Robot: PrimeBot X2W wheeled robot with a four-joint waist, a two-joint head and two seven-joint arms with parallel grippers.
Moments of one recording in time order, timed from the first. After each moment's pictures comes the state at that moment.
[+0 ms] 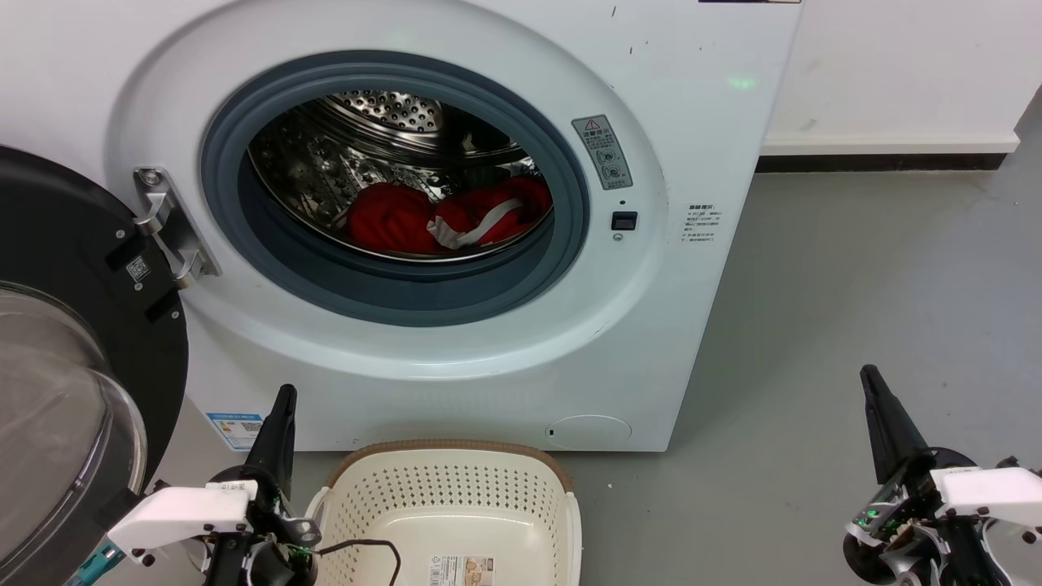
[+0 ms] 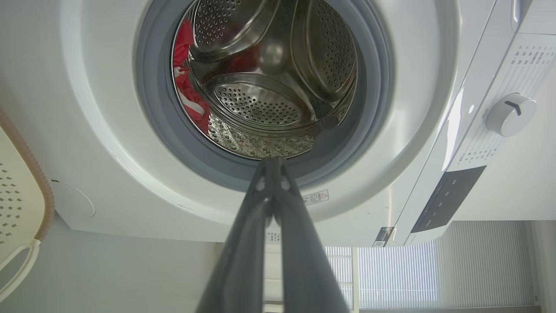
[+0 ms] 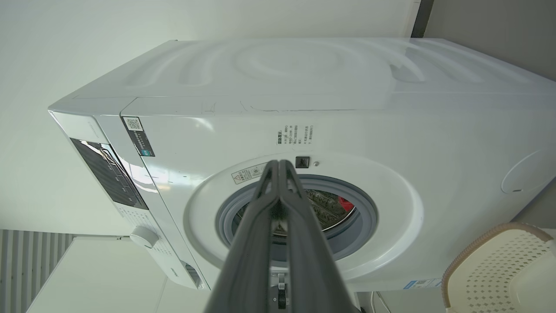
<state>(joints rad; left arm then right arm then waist) -0.11 0.05 0.11 0.25 -1.61 -0.13 0.11 -0.10 -0.05 -0.11 0.25 1.62 0.13 0.11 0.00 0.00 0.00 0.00</state>
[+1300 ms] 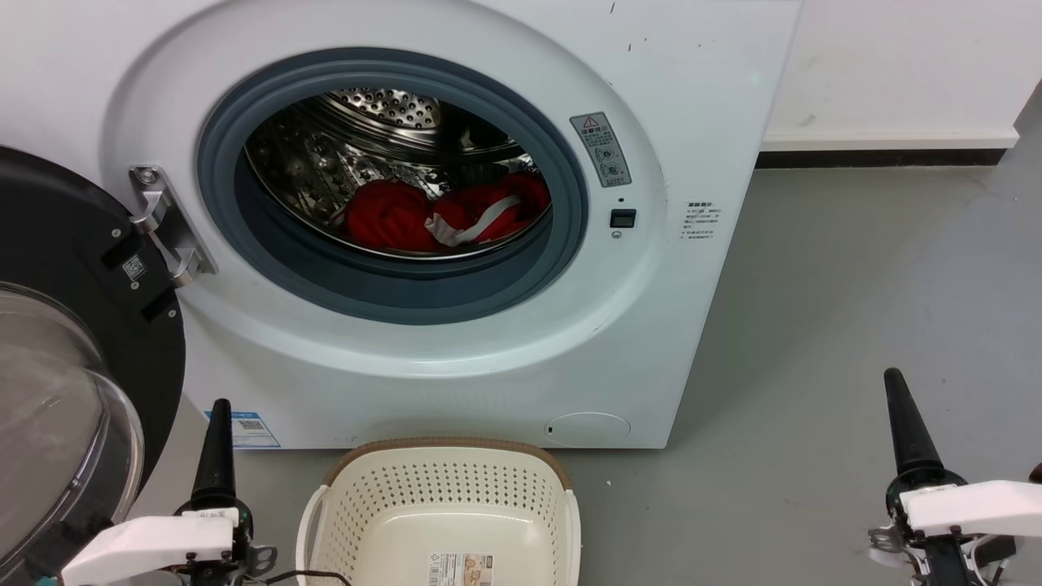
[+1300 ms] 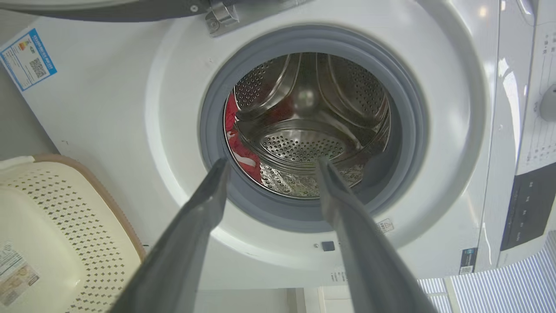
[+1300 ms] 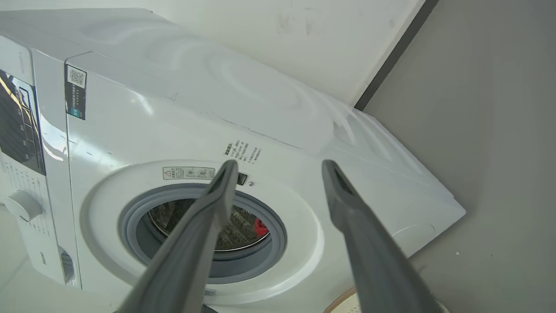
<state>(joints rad) -0.05 0.05 0.19 0.23 -1.31 -0.13 -0.02 -0.06 -0.05 -0.13 0.22 1.16 0.13 -0.02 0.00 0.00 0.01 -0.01</state>
